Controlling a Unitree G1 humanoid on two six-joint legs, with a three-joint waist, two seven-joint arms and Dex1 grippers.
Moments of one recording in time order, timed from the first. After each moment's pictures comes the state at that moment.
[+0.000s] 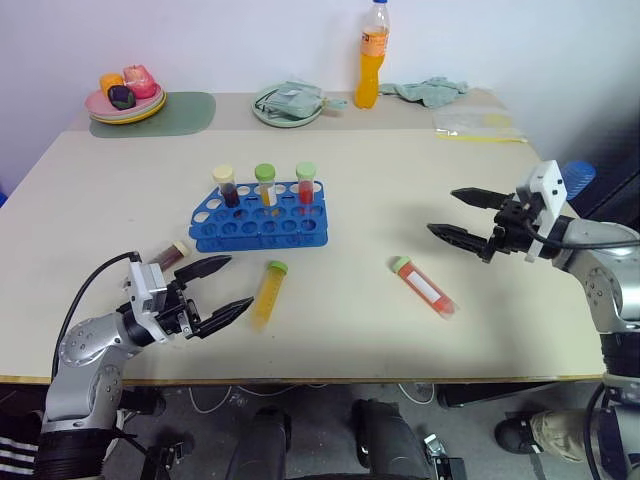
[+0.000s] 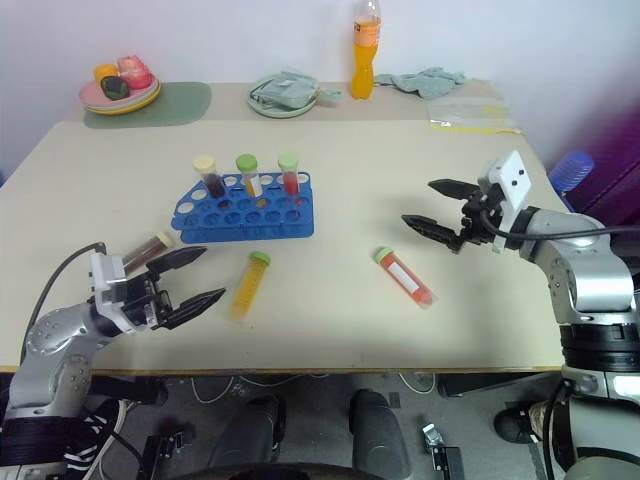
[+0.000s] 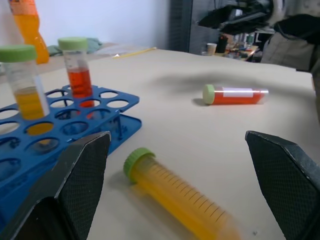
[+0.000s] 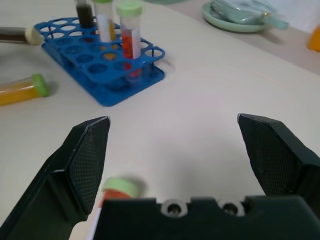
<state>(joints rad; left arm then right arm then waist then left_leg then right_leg) -0.01 0.55 0.21 -0.07 -0.58 -0.01 -1.16 -0.48 -0.80 -0.14 0.00 0.46 0.53 0.96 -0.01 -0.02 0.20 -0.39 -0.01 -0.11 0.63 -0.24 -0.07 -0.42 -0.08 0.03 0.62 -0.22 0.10</state>
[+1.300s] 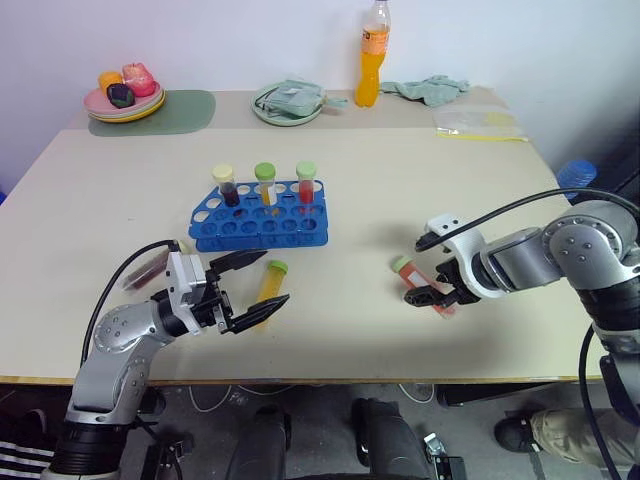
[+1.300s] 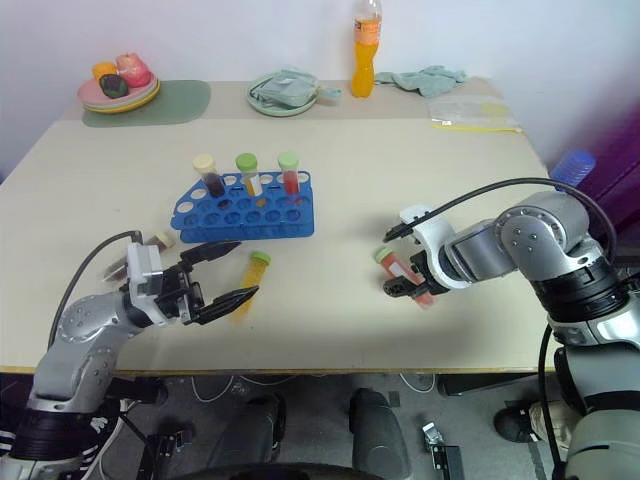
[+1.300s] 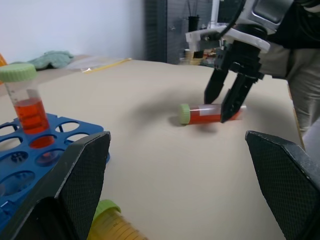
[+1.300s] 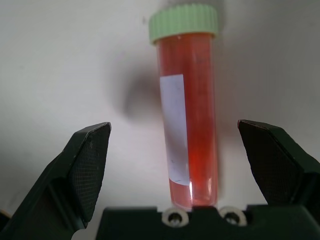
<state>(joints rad) -0.04 0.53 0.09 -0.24 -0.56 0.06 -1.04 -0.81 -0.91 0.30 -0.09 1.27 1.61 -0.11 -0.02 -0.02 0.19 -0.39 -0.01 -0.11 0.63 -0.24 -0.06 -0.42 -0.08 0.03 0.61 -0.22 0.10</state>
